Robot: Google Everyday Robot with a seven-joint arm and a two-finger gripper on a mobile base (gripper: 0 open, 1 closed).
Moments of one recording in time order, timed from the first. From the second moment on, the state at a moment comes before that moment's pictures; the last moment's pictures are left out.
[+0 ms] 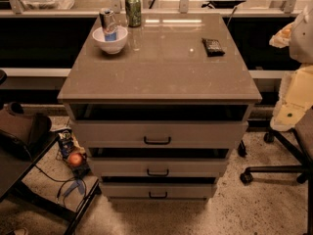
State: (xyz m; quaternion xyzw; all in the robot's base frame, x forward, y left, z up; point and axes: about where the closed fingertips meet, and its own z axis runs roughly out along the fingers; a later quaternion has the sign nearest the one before) arm 0.438 -0.217 0.977 -0.60 0.78 -0.04 0.16
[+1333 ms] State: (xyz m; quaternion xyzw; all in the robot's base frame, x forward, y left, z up) arm 0.463 -0.160 0.890 -0.64 0.75 -0.05 0.16
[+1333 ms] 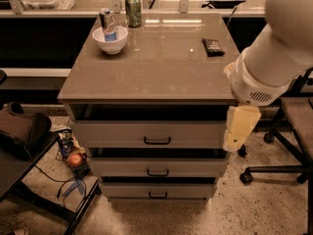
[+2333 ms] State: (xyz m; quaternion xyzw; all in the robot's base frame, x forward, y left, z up) arm 0.456 -0.140 0.816 -0.65 0.74 -0.04 0.15
